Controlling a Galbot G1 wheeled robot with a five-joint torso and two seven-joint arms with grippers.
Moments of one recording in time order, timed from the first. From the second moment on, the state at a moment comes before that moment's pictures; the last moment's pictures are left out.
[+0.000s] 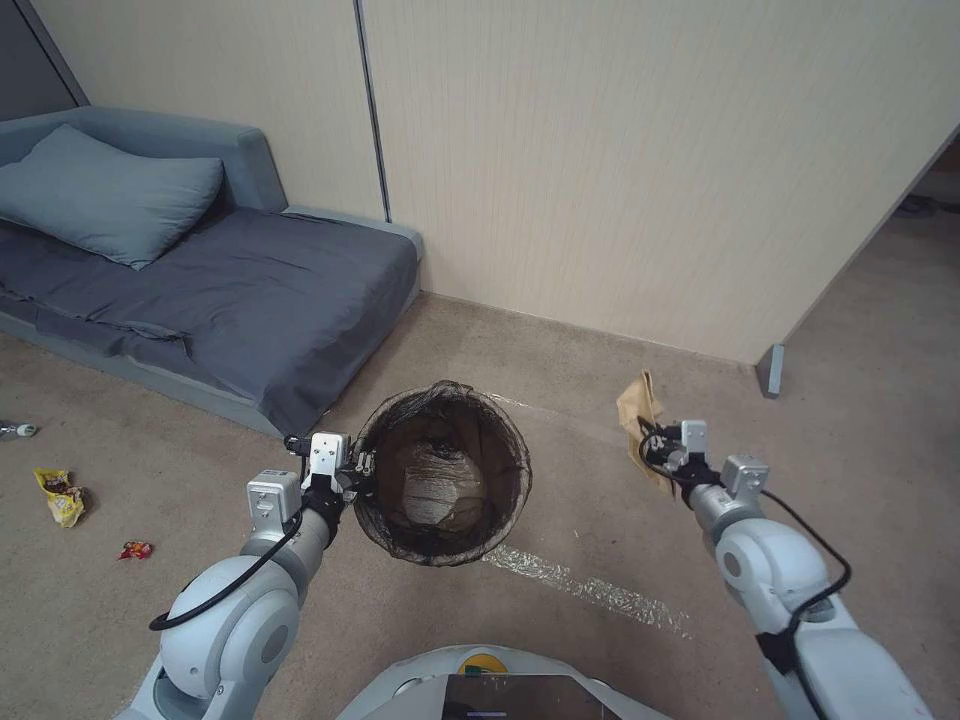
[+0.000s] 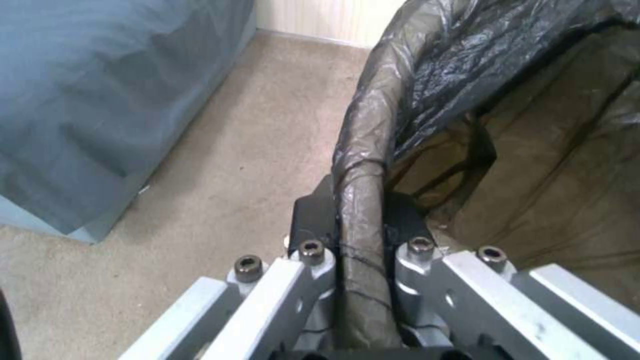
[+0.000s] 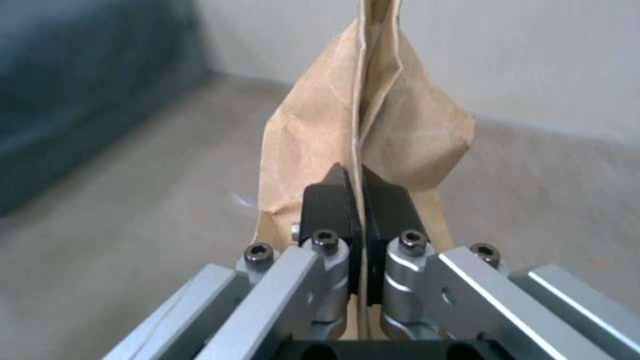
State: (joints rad) left arm 1.58 -1.23 -0.47 -2.45 -0.50 0.72 -0.25; right arm -1.47 1.08 0.67 2.09 0.60 -0.40 0.02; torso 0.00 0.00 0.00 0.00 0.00
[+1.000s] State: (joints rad) left arm 1.56 -1.18 -0.43 -2.42 -0.53 0.73 -0.29; right arm -1.04 0.93 0.07 2.35 0.91 -0.58 0.07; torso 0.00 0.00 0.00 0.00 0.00
